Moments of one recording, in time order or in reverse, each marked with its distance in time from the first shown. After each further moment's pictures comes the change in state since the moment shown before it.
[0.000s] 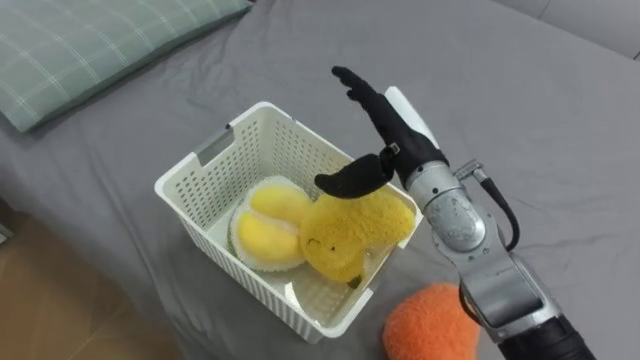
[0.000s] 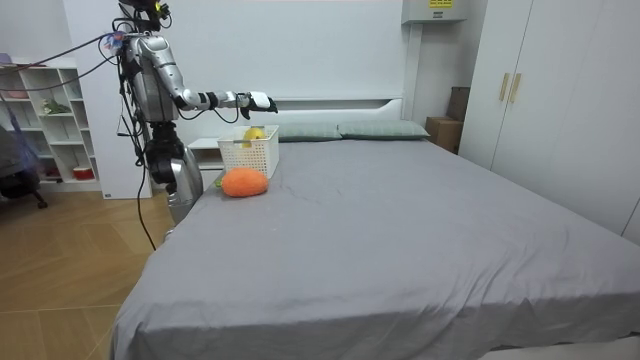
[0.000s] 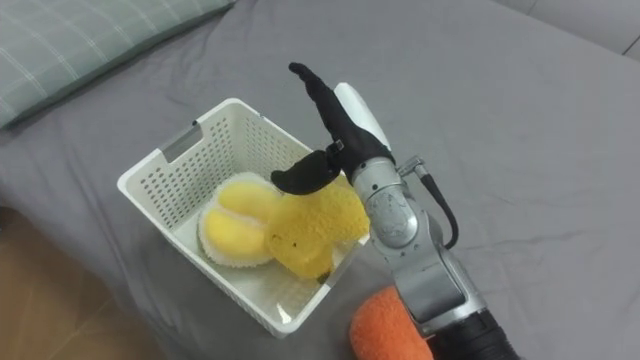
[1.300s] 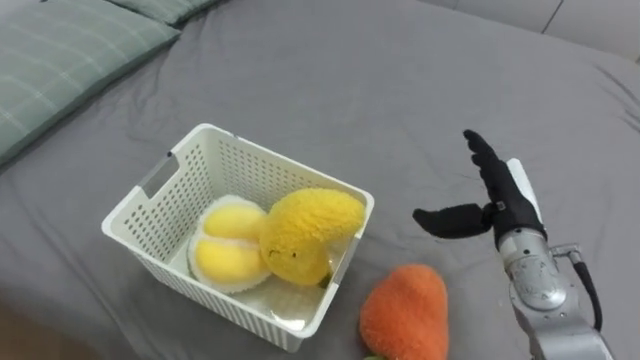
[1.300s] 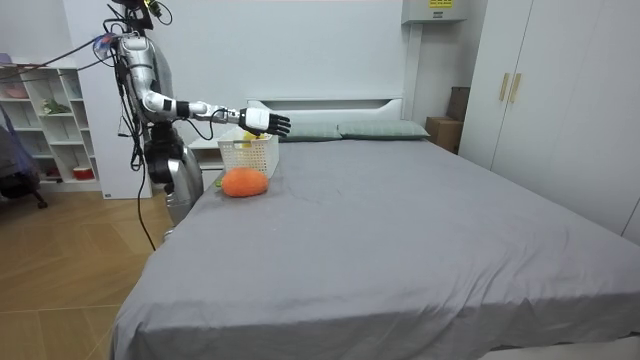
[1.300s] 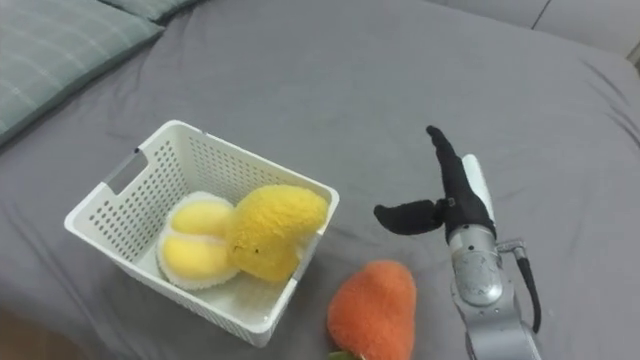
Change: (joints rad) left arm 0.069 -0.027 0.156 0.043 -0.012 -0.020 0.019; right arm 0.281 -0.045 -0.317 0.129 0.108 -0.036 -0.129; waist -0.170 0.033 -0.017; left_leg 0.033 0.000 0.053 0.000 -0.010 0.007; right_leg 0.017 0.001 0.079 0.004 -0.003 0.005
